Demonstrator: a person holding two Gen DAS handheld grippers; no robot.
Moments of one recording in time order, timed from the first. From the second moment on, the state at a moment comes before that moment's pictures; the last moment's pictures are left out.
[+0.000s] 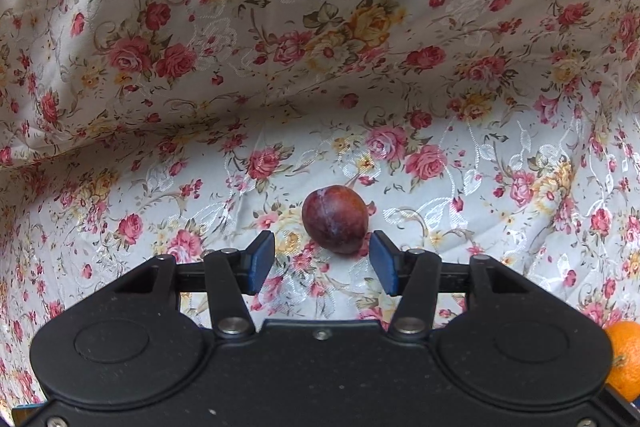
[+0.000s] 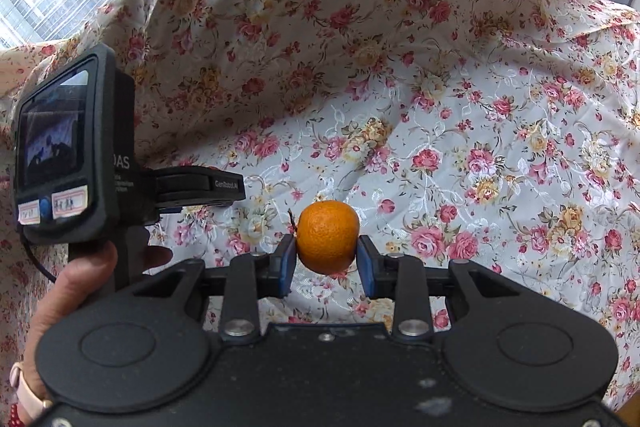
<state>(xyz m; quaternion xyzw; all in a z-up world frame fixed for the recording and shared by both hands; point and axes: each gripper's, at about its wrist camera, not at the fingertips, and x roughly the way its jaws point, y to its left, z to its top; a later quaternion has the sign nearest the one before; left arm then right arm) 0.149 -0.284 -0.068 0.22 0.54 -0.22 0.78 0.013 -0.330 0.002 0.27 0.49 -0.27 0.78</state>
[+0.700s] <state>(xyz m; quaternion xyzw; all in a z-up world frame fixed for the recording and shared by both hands) 0.137 -0.267 -0.060 0.19 0.54 -0.24 0.79 0.008 -0.339 -0.001 0.30 0.50 -0.27 0.77</state>
